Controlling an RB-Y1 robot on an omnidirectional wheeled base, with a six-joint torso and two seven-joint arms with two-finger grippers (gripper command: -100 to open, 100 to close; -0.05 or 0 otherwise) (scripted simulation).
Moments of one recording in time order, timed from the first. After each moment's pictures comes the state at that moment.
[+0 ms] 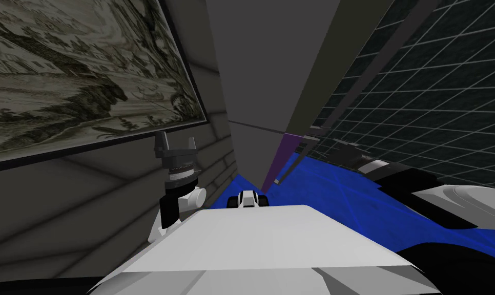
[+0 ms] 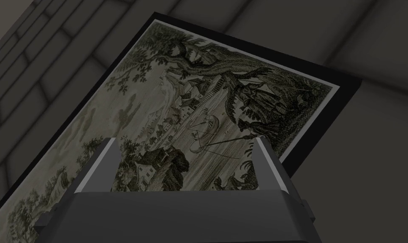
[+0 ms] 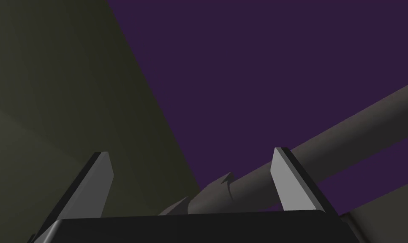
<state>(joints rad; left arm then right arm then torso) 0.45 0.04 0.04 -2.40 0.07 -0.50 0.12 0.85 -0.95 -0.76 -2.12 0.75 -0.34 0.52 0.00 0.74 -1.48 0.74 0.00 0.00</state>
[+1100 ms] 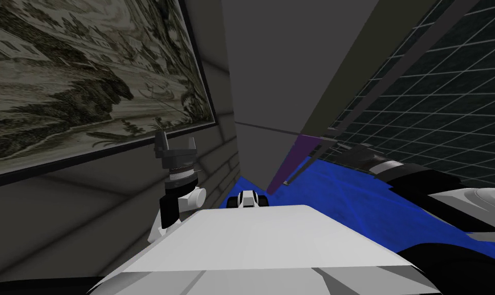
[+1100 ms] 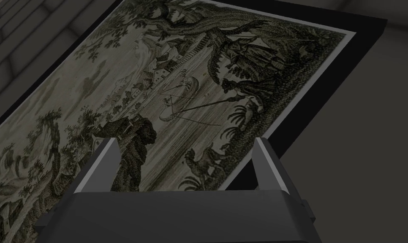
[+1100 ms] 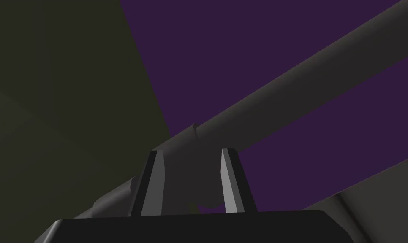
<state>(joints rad) 0.45 0.04 0.05 -2.40 0.07 -0.50 0.12 0.88 -0.97 -0.81 -2.04 0.73 -0.32 0.51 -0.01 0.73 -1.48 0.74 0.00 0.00</state>
